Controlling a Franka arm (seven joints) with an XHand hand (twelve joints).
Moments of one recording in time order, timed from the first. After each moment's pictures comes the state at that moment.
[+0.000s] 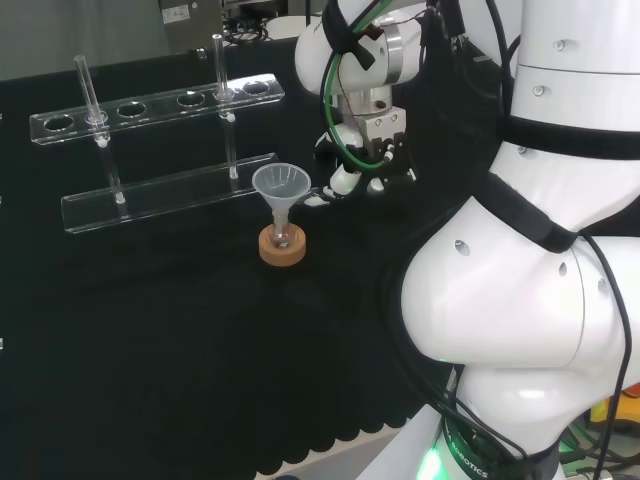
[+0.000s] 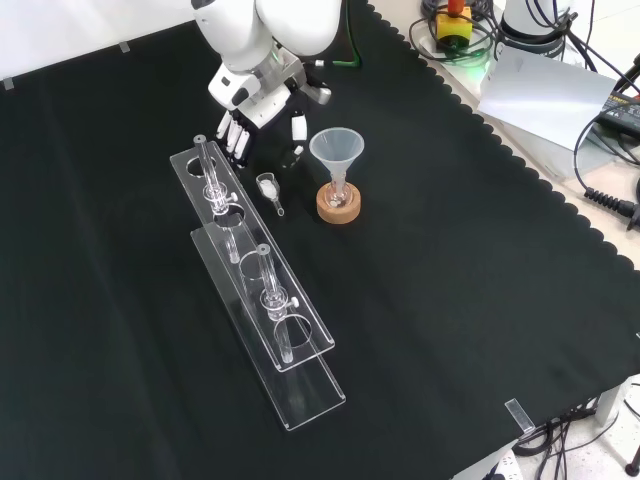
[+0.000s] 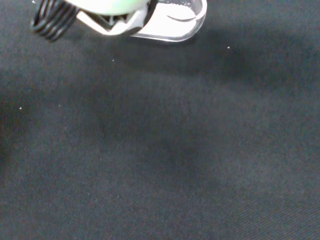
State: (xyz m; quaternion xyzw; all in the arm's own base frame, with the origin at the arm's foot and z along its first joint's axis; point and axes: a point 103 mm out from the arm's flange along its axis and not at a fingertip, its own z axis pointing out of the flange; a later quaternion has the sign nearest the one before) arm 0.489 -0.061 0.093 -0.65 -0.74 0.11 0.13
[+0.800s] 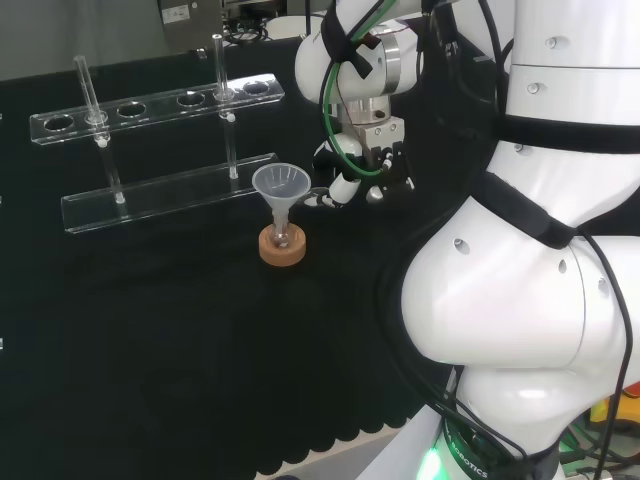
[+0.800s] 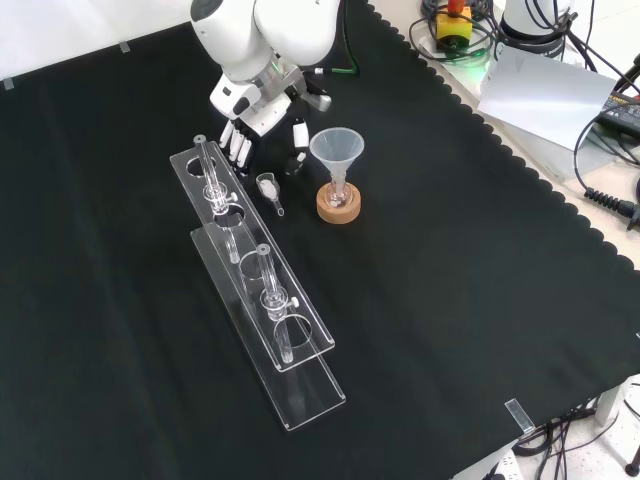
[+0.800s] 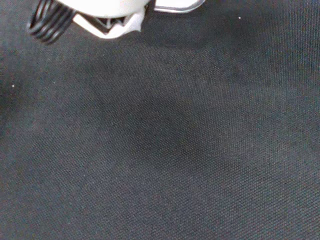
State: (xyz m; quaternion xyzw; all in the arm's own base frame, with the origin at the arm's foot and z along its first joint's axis) arm 0.488 -0.060 0.075 -0.64 -0.75 0.11 0.14
